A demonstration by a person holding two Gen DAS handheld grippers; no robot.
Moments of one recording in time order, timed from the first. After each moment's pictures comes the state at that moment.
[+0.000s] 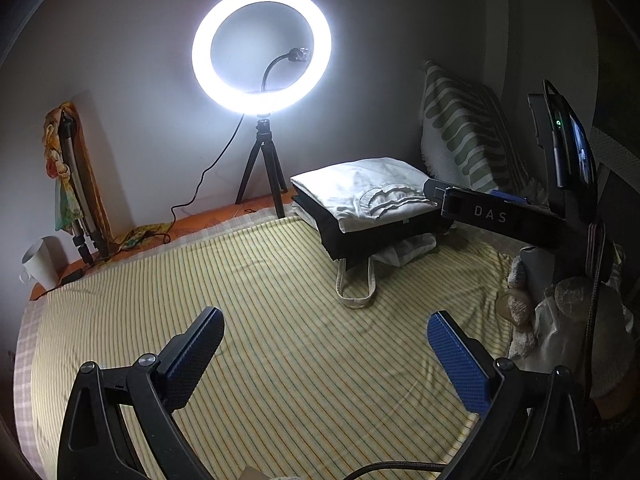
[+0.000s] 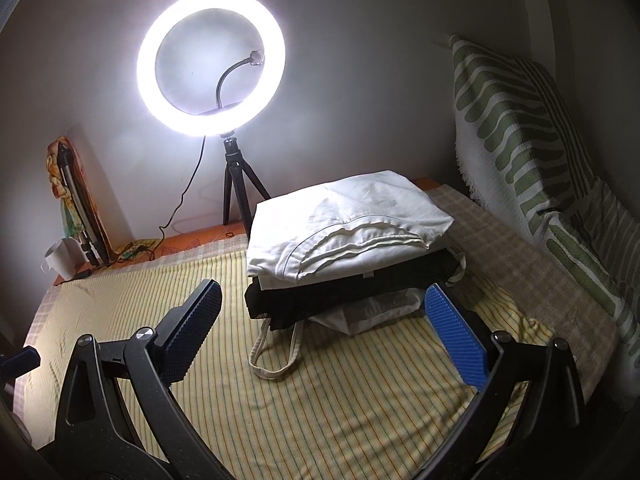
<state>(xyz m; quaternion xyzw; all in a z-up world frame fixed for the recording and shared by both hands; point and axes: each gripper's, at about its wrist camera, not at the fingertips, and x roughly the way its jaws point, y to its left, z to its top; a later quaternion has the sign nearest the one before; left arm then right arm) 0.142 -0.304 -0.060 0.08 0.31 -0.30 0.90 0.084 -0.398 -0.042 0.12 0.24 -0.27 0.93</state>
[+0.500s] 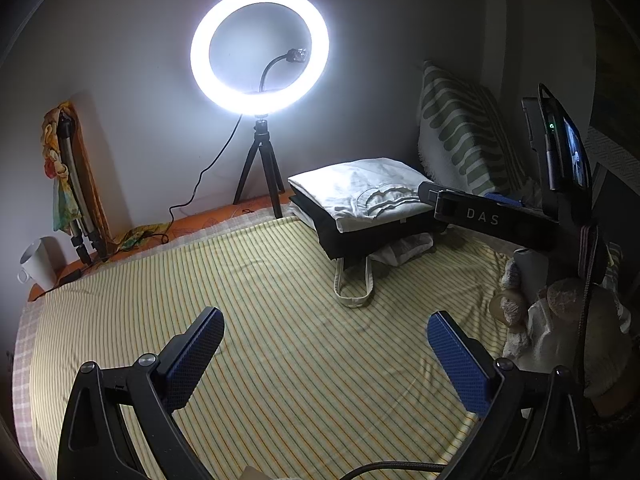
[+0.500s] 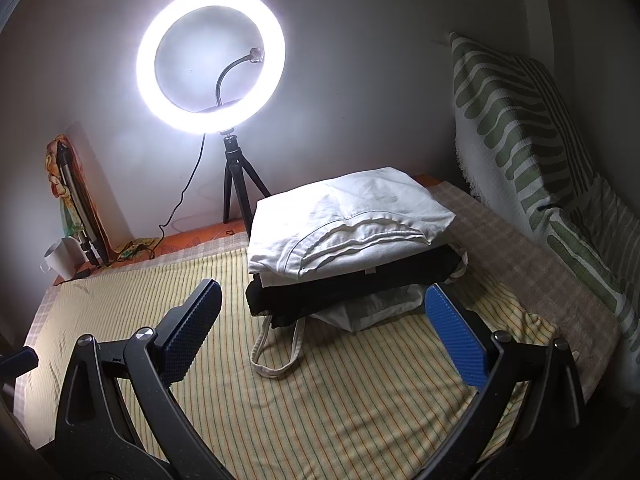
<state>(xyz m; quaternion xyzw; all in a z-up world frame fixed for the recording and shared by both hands) 0.140 -0.302 -0.059 0.08 0.31 -0.31 0.90 0.084 -0.397 -0.044 0.12 0.24 -0.27 0.92</state>
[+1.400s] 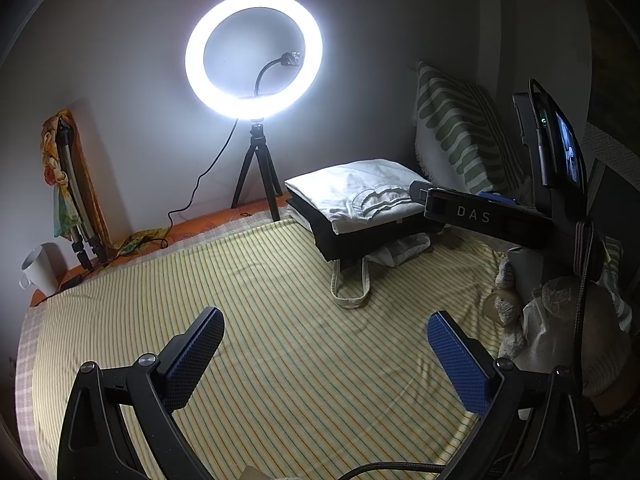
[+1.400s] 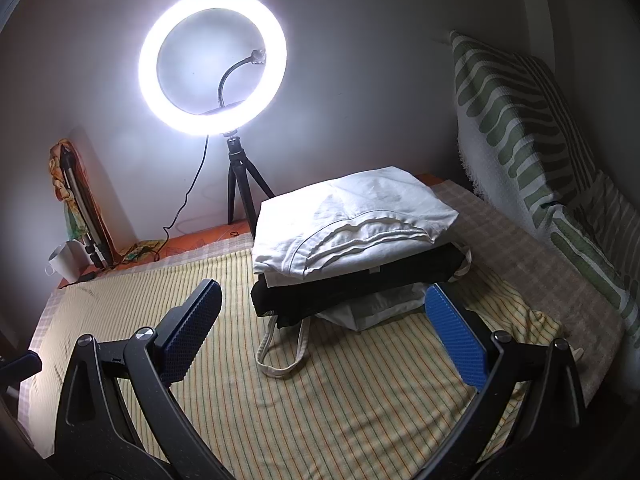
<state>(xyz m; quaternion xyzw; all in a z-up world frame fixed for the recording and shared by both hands) 0.133 -0.305 -0.057 0.08 0.30 -0.31 0.90 0.082 -0.395 -0.043 0.13 0.24 -0.26 0.92</state>
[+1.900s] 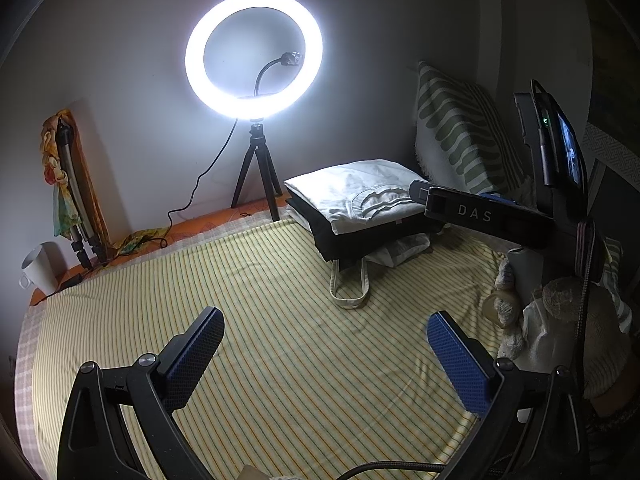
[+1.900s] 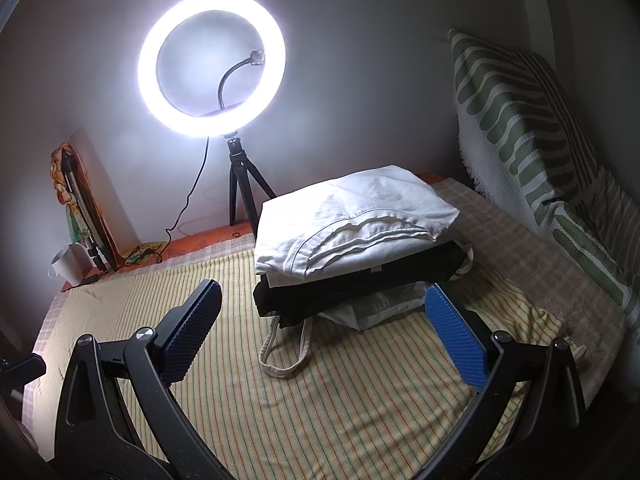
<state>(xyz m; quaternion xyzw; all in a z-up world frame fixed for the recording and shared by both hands) 0.133 -0.306 -0.058 0.08 0.30 -0.31 0.90 0.083 -0.394 -0.043 0.14 0.24 -0.26 0.93</state>
